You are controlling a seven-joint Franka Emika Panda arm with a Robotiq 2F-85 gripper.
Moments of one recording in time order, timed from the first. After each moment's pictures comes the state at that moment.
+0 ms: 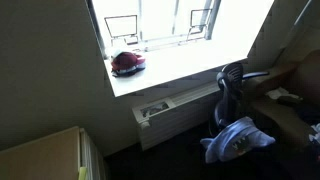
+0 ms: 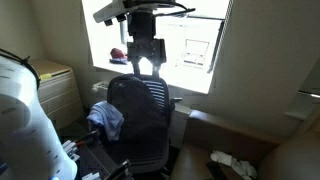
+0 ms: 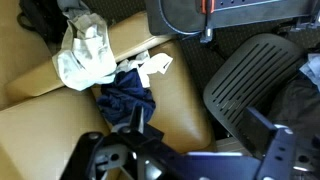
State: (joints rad) arm -0.21 -0.79 -0.13 -2.59 -0.33 1.79 -0.10
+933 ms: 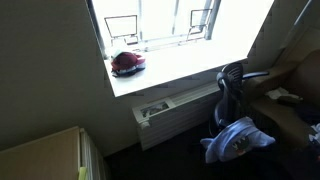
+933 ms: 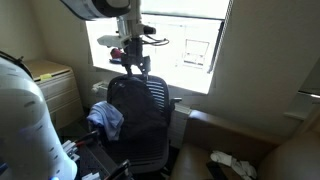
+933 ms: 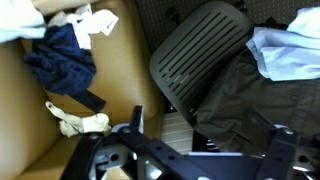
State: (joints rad) arm 0.00 -0.65 -0.03 -2.71 -0.14 2.13 0.02
